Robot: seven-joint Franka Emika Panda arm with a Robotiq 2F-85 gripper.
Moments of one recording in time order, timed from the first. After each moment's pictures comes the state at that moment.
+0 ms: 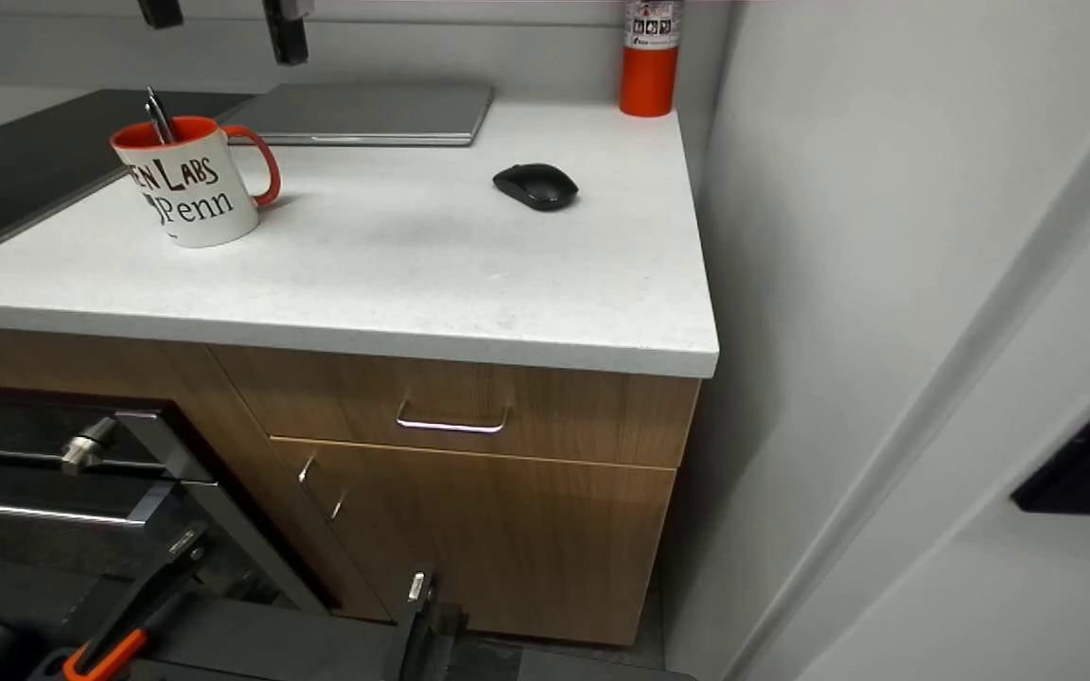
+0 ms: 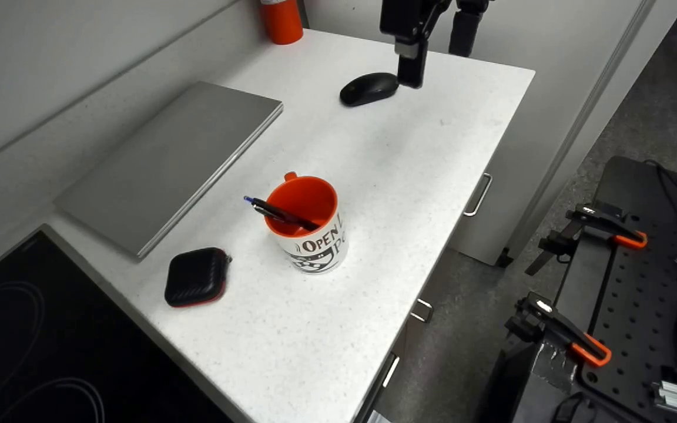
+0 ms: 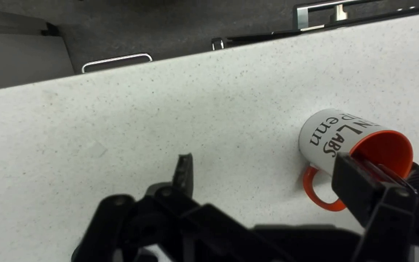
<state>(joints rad) 0.02 -0.38 0.00 -2.44 0.19 2.07 0.04</state>
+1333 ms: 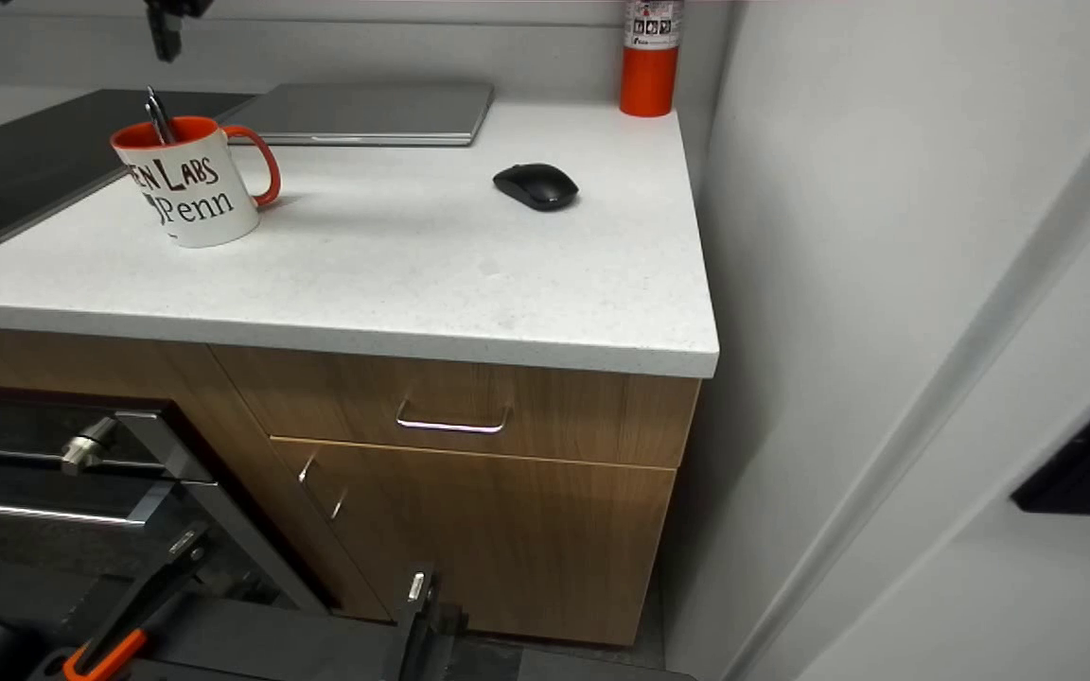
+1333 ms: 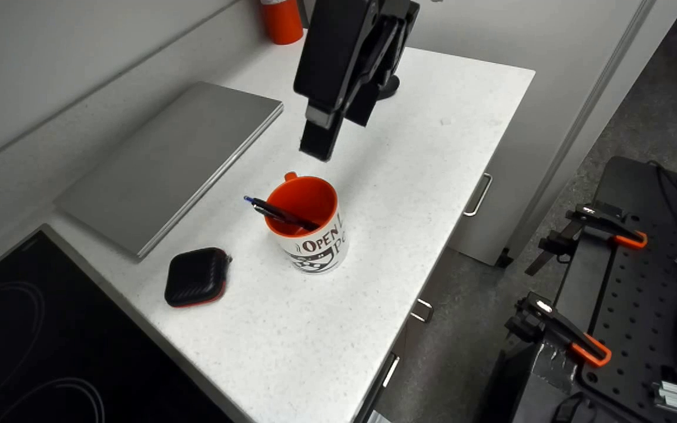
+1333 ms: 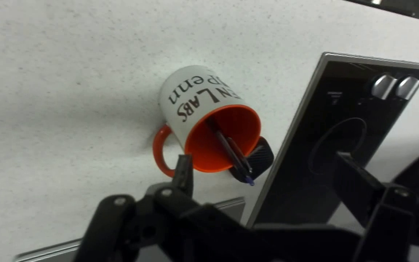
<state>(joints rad) 0.25 -0.38 -0.04 -2.55 0.62 2.40 -0.42</state>
